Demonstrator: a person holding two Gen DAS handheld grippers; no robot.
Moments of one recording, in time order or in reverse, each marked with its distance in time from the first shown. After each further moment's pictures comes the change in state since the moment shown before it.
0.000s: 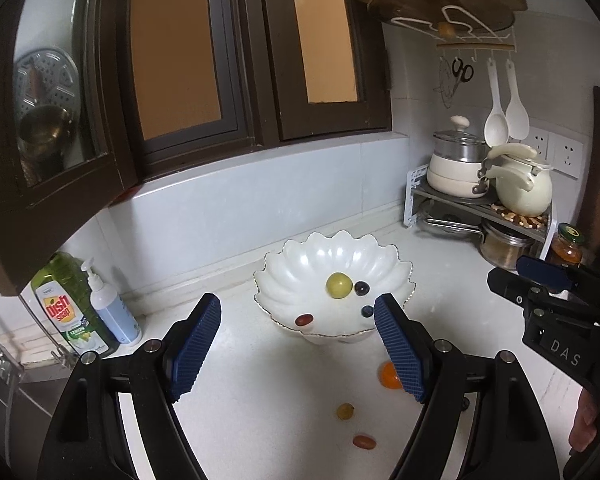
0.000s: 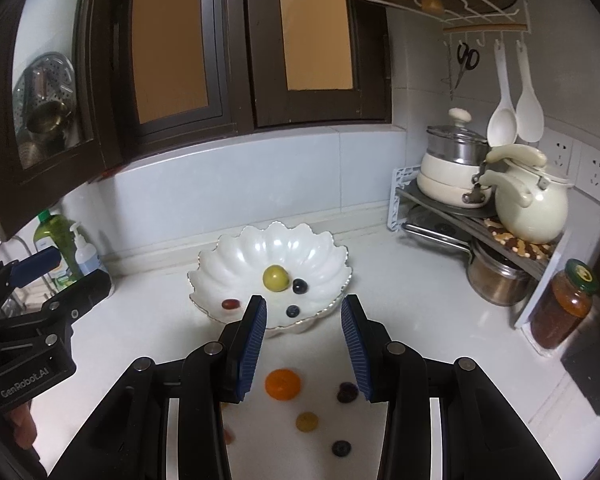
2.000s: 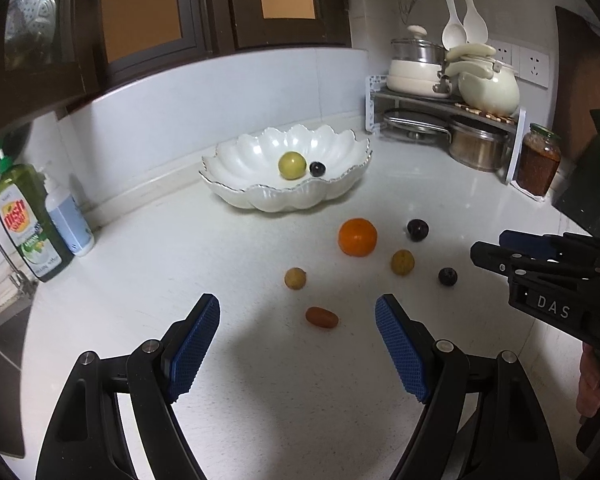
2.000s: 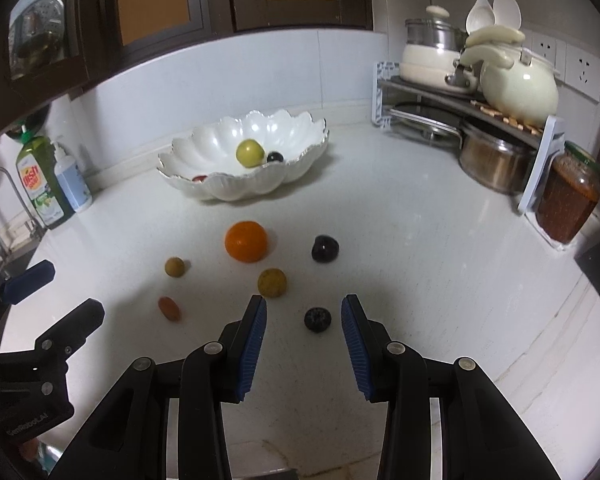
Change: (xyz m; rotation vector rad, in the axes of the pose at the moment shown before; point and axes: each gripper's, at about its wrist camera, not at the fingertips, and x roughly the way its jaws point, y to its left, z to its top) left arm 0.019 -0.048 -0.145 0.034 0.177 -0.099; right arm 0.030 -0.027 -0.136 0.027 0.214 -0.017
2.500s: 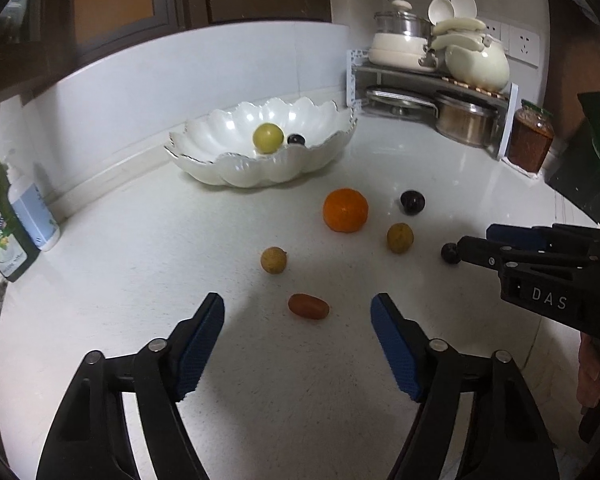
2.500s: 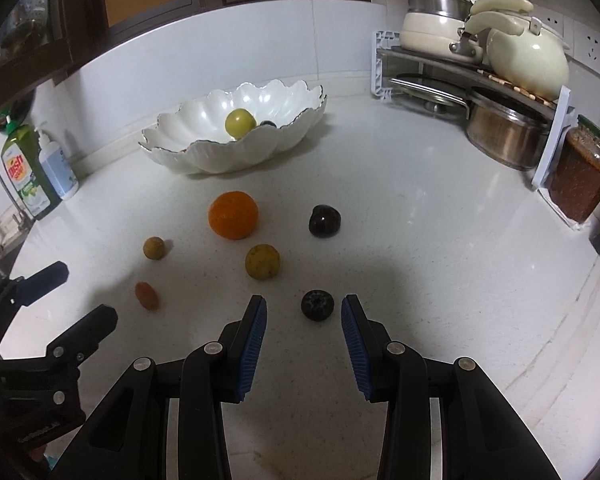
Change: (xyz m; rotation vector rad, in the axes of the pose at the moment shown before) left arm 0.043 -0.002 -0.010 0.040 0.056 -0.078; right arm 0.036 -0.001 -0.009 0.017 0.067 -0.004
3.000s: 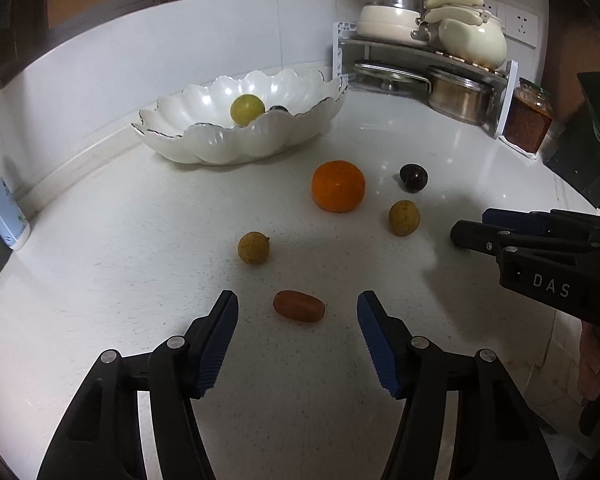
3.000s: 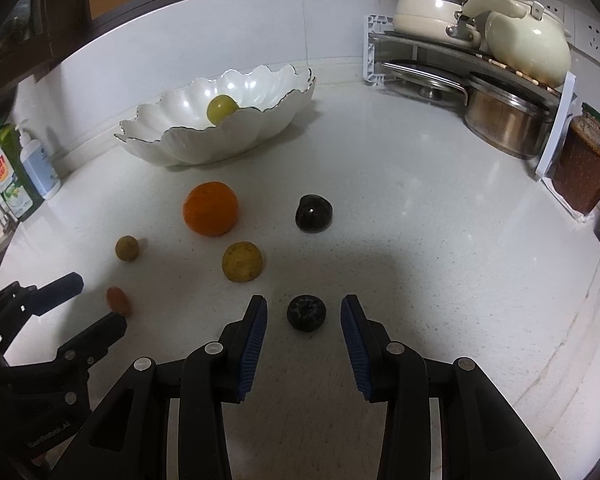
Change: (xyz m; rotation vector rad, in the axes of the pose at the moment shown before) left arm 0.039 0.001 0.000 0.019 0.068 -0.063; right arm 0.026 -0.005 0.001 0.020 0.030 -0.029
